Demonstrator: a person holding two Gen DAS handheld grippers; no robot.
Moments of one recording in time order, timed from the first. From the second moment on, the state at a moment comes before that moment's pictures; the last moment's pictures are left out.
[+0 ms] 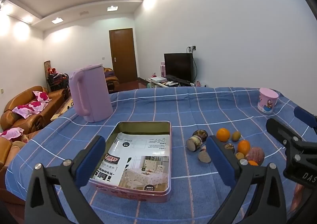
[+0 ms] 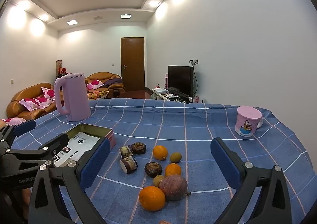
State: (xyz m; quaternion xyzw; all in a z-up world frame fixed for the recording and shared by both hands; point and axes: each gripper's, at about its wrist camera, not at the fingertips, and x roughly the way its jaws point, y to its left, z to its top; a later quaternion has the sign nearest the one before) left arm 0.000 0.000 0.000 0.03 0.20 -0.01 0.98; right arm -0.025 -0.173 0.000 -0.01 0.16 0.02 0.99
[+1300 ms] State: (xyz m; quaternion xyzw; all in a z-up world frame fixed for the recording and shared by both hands) left arm 0.001 -0.005 -0.008 0.03 0.20 -0.01 0.98; right arm -0.028 -0.173 -0.007 -0.02 0.17 0.02 0.99
